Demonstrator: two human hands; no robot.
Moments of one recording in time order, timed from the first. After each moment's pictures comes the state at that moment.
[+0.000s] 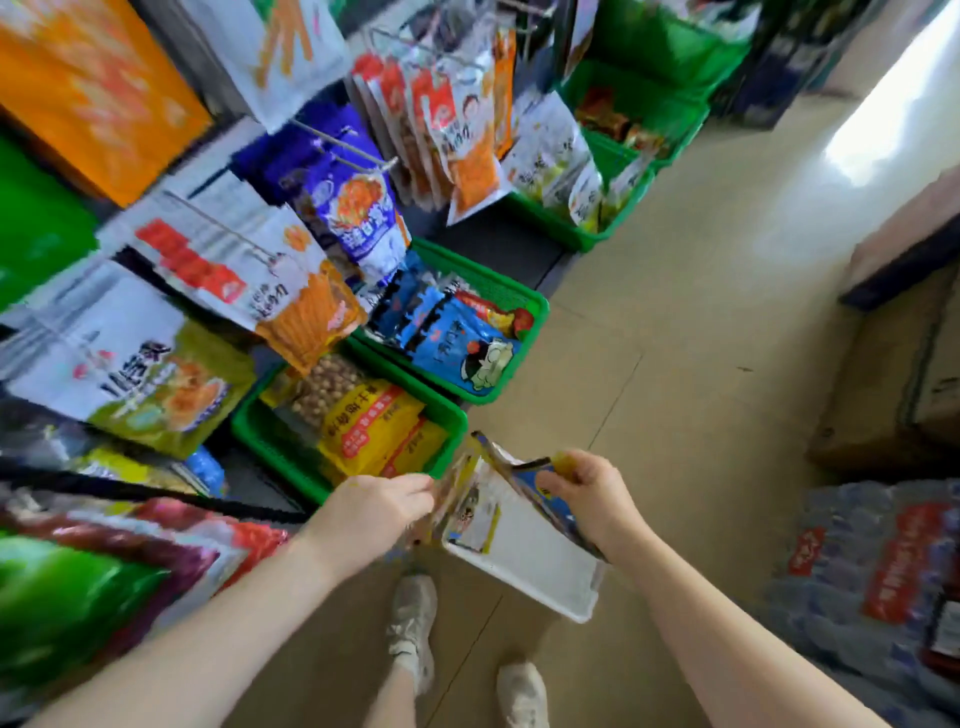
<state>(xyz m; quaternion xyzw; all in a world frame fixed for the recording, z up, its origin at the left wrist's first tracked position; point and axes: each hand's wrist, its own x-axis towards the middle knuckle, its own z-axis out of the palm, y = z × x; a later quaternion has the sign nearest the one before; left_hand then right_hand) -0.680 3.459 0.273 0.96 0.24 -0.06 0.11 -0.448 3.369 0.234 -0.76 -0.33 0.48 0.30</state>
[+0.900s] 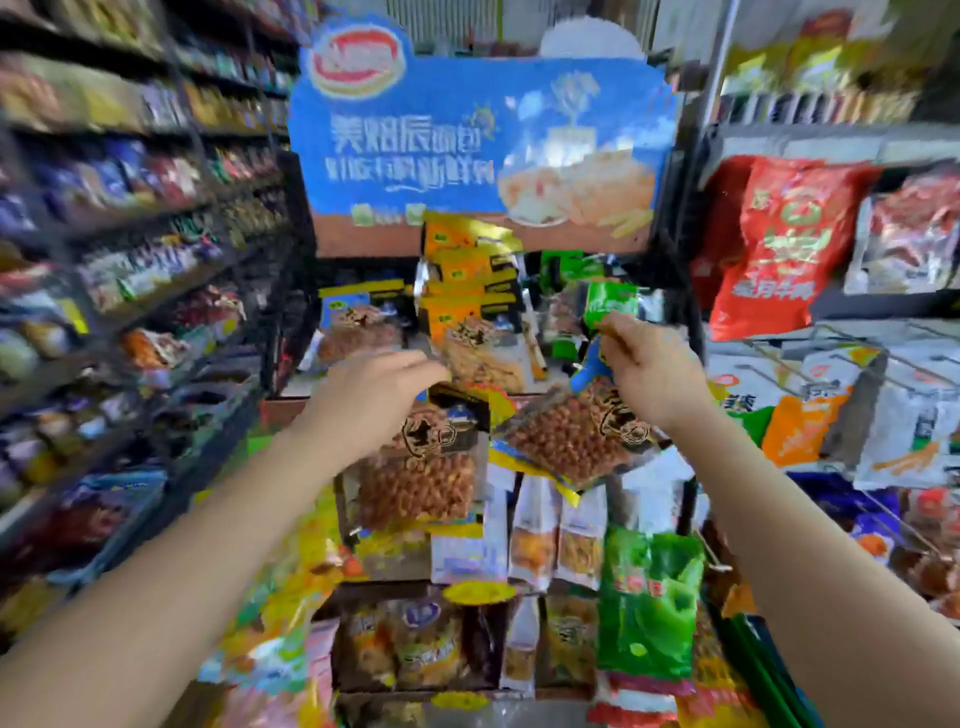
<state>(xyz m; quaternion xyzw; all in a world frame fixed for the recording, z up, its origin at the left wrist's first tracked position) -1.163 3.252 0.666 0.71 0.64 0.10 -0.27 -0.934 3.404 0.670 -0.32 -0.87 0.05 0.38</state>
